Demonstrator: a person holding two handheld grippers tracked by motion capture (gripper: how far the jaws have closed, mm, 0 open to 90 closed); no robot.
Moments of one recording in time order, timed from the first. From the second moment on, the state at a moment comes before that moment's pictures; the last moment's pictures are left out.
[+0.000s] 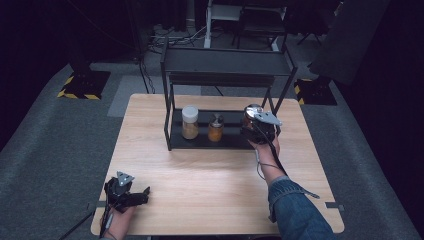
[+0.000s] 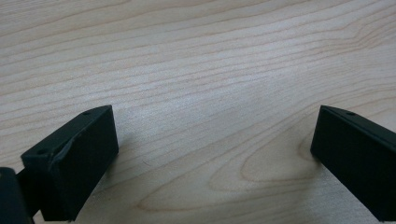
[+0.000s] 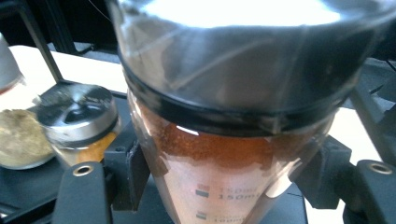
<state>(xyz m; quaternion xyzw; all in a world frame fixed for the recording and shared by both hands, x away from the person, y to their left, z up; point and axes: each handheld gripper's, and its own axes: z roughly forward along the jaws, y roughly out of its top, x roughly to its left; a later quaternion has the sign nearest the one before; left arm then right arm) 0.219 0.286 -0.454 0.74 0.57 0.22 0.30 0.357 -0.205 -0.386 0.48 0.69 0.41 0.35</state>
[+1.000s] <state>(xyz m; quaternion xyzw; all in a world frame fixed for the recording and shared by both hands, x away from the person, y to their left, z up) 0.219 0.286 -0.454 0.74 0.57 0.22 0.30 0.407 -0.198 -0.443 0.51 0.70 0.38 0.31</state>
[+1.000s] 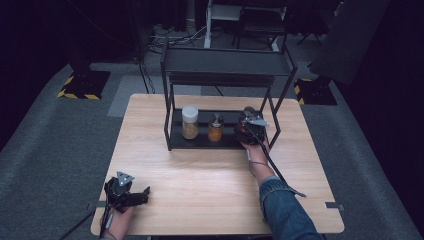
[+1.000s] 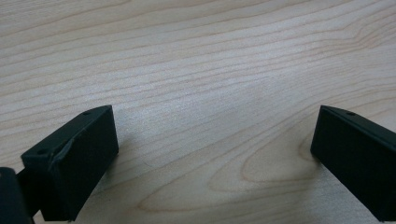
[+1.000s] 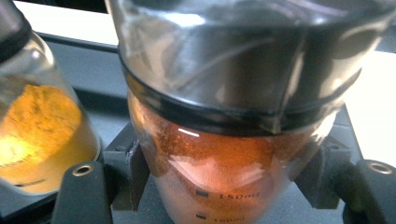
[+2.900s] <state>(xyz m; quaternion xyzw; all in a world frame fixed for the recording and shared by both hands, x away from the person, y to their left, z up) 0.219 0.284 -0.454 0.73 0.57 0.22 0.30 0.302 -0.295 -0.376 0.50 0.68 0.43 0.33</state>
